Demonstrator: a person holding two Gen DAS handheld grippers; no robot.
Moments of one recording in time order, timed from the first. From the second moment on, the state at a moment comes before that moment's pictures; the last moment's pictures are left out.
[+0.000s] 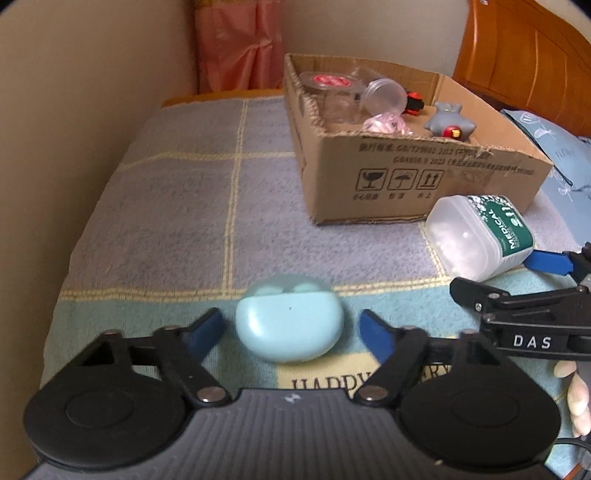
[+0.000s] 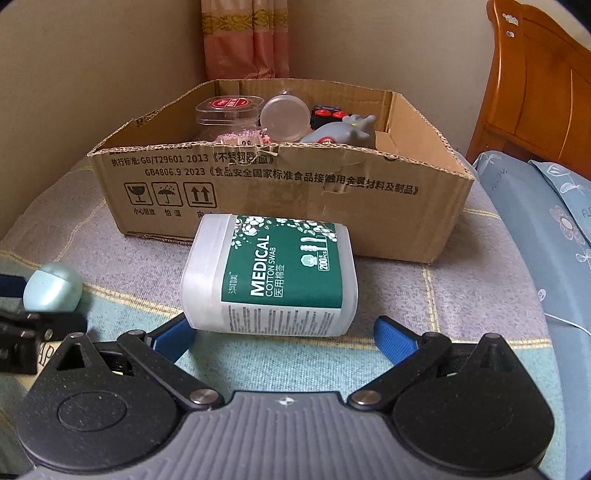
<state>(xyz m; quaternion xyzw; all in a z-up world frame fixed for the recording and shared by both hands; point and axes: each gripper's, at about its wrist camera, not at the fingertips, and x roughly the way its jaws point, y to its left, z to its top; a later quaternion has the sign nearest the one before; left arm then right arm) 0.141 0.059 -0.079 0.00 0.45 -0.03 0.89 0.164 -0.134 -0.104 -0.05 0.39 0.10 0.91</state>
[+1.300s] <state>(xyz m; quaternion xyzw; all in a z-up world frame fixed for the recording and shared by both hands) 0.142 0.061 -0.077 0.03 0.44 -0.09 0.89 0.202 -0.118 -0.087 -0.09 0.45 0.14 0.88</state>
